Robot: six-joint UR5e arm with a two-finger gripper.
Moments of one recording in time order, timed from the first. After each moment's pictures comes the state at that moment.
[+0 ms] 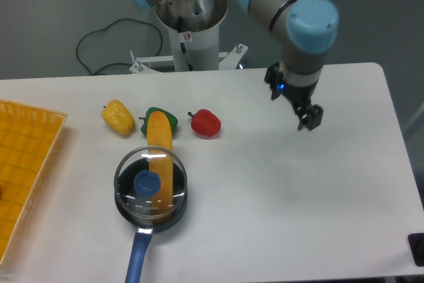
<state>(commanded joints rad) 2.78 -1.73 -1.63 -1.34 1.60 1.79</state>
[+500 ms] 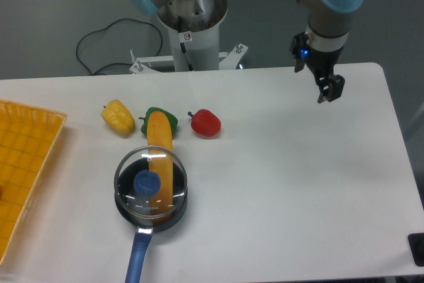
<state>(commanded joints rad) 2.85 -1.71 -1.64 -1.34 1.60 1.93</state>
